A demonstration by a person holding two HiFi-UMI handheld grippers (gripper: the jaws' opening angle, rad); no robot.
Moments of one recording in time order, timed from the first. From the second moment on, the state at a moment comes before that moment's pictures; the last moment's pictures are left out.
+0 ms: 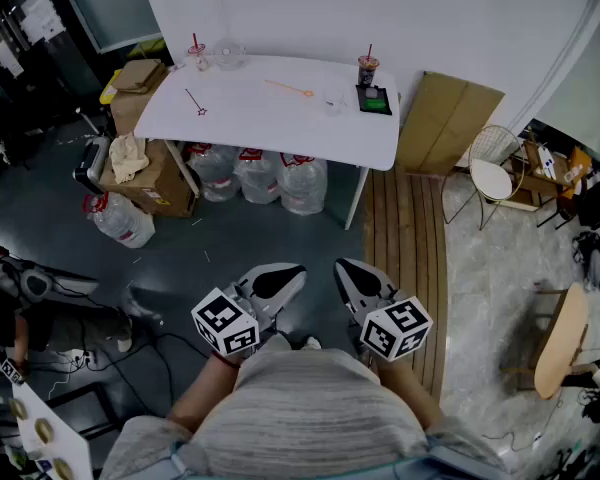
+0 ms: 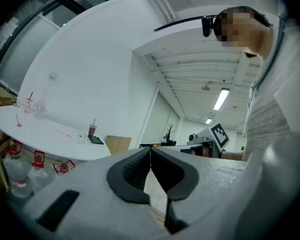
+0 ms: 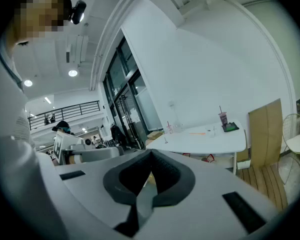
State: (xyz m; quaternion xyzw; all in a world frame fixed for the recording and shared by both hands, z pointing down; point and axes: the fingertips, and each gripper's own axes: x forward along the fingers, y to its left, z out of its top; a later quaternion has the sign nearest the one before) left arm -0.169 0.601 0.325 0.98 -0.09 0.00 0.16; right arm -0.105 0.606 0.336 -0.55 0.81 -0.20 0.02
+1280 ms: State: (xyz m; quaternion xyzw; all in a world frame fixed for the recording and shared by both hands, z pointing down) left arm -0.154 0.587 0.337 0.98 -0.09 0.01 0.17; right arm -0.082 0.588 0.334 -0.55 0.80 -0.22 0.07
